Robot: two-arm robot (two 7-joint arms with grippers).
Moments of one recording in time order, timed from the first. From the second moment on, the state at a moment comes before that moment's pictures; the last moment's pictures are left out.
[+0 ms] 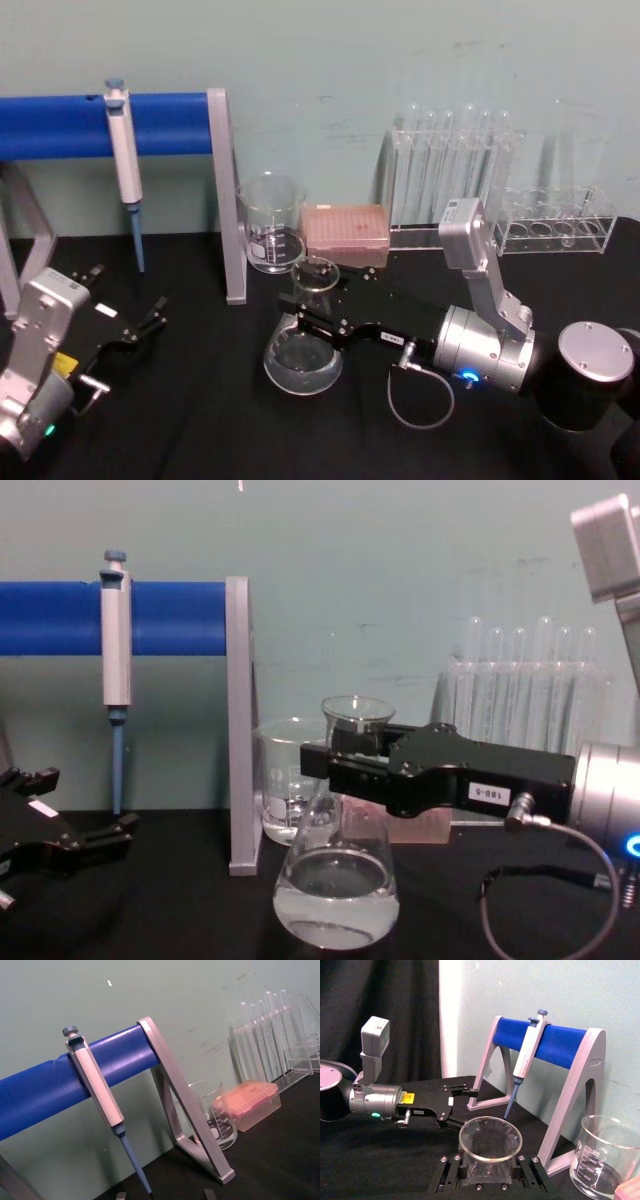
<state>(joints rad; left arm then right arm) -0.20 0.60 0.45 -1.41 -0.25 -0.12 0.03 0.46 0.38 -0.58 -1.30 0.50 -0.11 0.71</state>
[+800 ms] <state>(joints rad) -0.20 0.60 0.45 -1.41 -0.25 -0.12 0.03 0.47 0.39 -0.61 -1.30 0.52 -0.12 0.79</state>
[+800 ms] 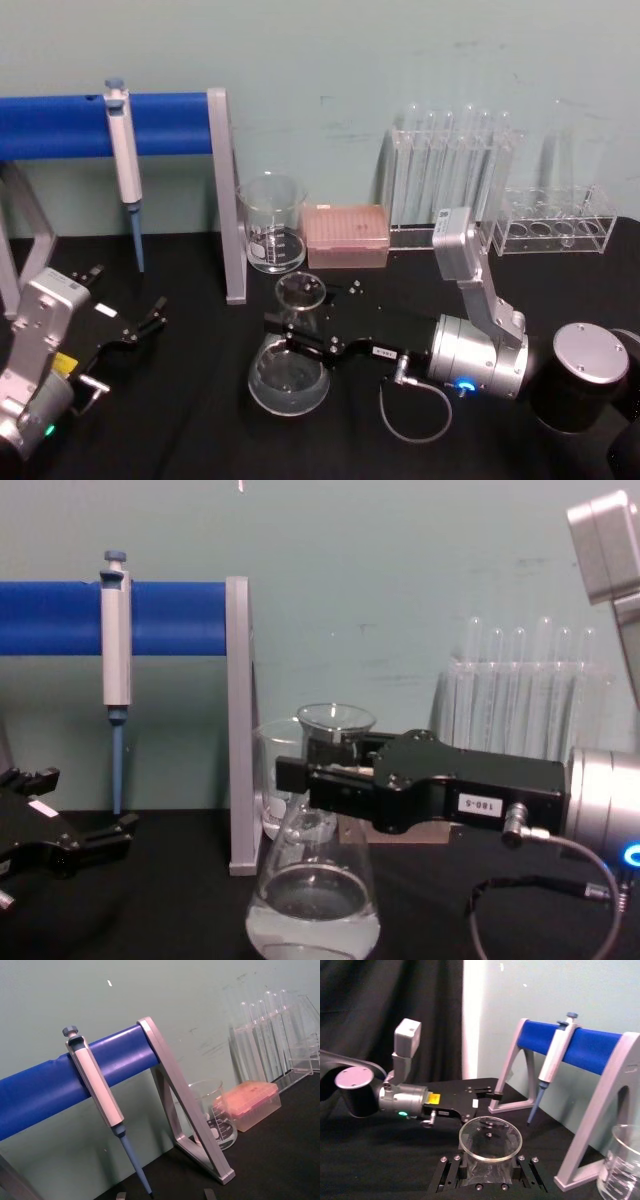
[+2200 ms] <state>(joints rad) -0.20 0.60 0.45 -1.41 -0.25 -0.12 0.03 0.33 0.36 -0.50 -1.41 0.43 -0.15 0.44</state>
